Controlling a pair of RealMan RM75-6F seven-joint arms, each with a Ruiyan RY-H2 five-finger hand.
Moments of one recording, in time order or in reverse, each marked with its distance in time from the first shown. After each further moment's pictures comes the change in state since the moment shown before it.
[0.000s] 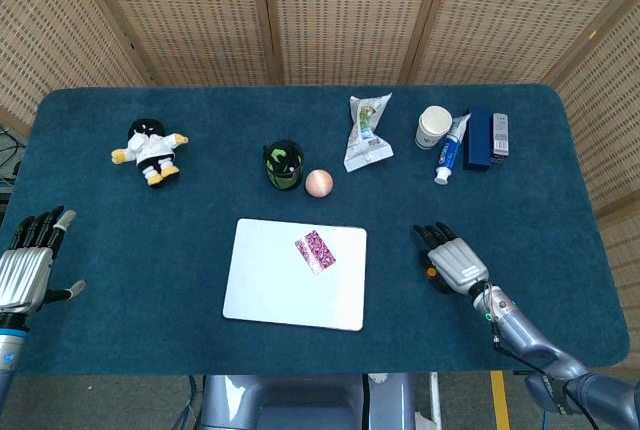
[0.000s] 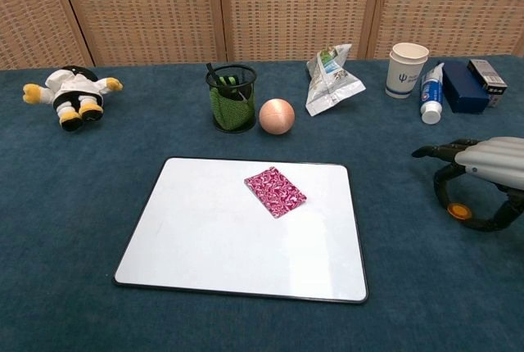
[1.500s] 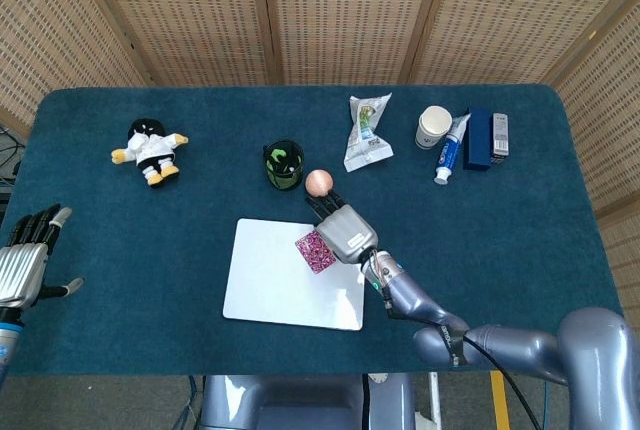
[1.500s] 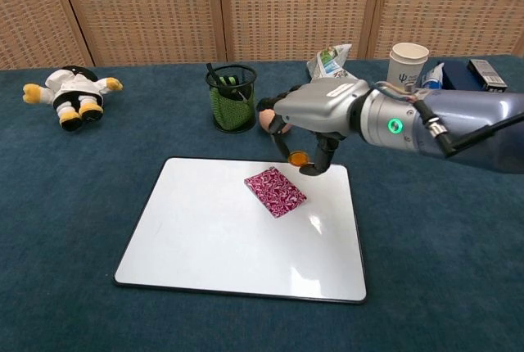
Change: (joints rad) left arm -0.019 0.026 -0.008 0.015 -0.029 -0.062 -0.077; right arm 0.393 -0.161 0.259 -0.274 0.584 -0.140 -0.769
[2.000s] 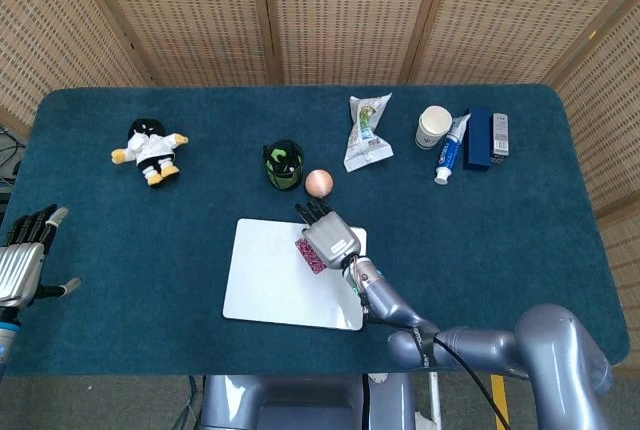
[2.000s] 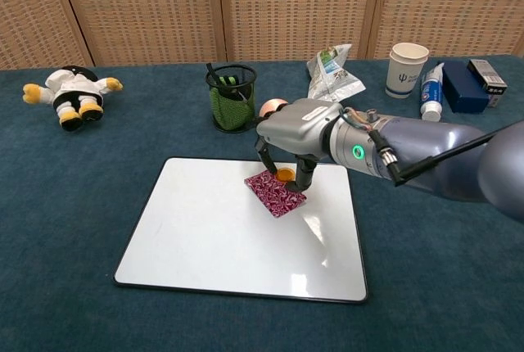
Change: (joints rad) left arm -0.001 0.006 -0.002 0.007 -0.015 -0.013 -0.020; right arm 0.069 -0.124 -0.035 0.093 0.129 0.052 -0.076
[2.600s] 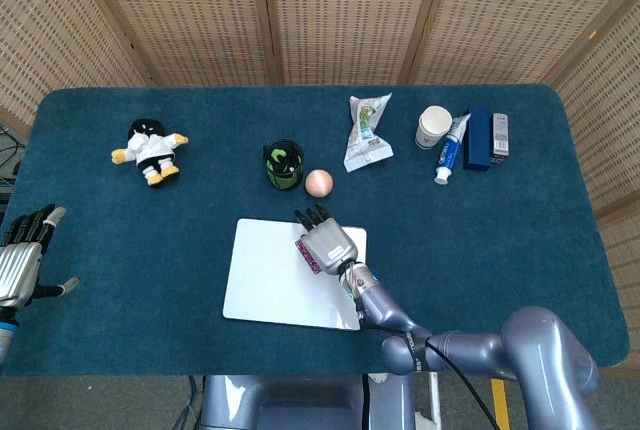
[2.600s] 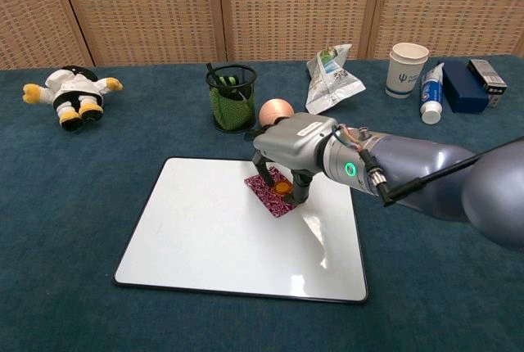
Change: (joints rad) left arm 0.002 0.009 0.000 -0.002 0.003 0.002 -0.019; right arm 0.013 -0.049 -0.027 0.026 0.034 0.026 -0.005
